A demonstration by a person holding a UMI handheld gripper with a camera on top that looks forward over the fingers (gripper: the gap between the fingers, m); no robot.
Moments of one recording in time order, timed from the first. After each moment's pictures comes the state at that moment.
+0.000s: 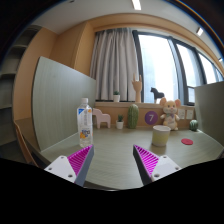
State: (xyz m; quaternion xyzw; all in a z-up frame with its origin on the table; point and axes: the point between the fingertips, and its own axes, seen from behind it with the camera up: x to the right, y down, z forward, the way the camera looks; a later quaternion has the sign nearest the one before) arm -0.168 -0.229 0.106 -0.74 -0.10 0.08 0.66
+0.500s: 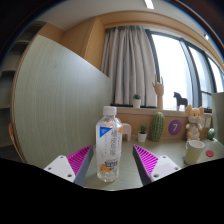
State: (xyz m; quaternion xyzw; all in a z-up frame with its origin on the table) arm -0.351 -0.097 0.118 -0.73 -0.12 0.09 0.67
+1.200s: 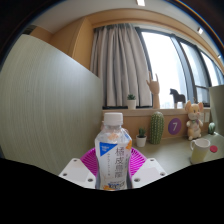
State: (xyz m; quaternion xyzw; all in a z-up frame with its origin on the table) arm -0.362 -0.028 0.127 -0.73 -0.06 0.09 0.68
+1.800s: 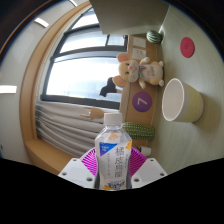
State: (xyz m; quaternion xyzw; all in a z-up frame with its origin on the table) arm -0.142 0.032 0.201 -0.53 0.42 0.51 0.54
